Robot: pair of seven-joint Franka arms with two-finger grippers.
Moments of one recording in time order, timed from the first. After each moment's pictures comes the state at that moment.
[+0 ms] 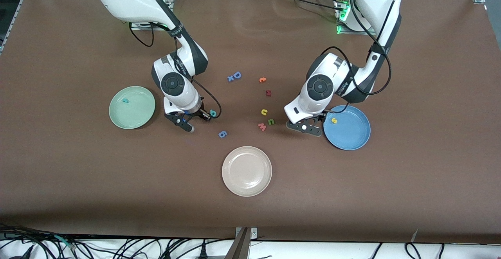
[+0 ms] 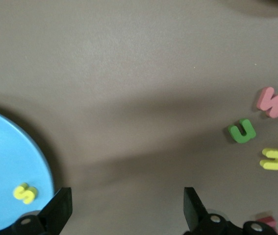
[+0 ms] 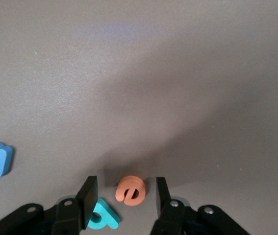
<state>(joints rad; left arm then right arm) -0.40 0.56 -0.14 -1.77 0.08 2.19 -0.34 0.42 0.58 0.10 -1.93 -0.01 2.49 1.08</state>
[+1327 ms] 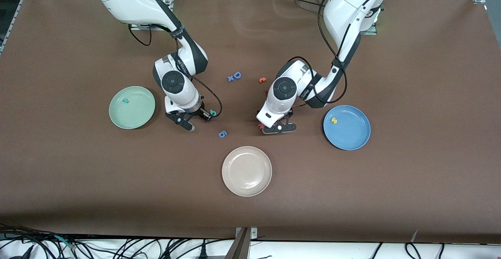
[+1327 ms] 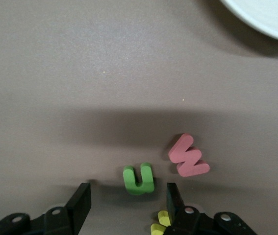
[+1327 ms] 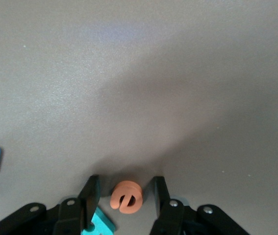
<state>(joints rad) -0.53 0.76 -0.14 -1.62 0.02 2.34 -0.77 0.42 0.58 0.10 -1.96 -0.01 2.56 1.08</state>
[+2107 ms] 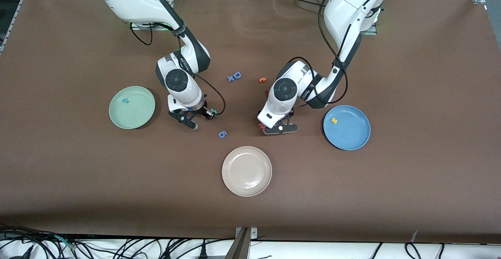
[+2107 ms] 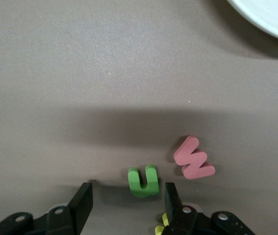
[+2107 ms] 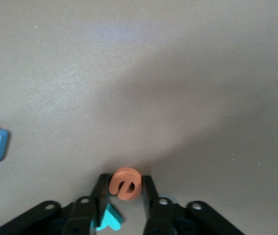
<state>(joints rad) -0.53 0.76 -0.14 -1.62 0.02 2.34 -0.77 0.44 0.58 0.11 -1.96 -0.01 2.56 1.08</state>
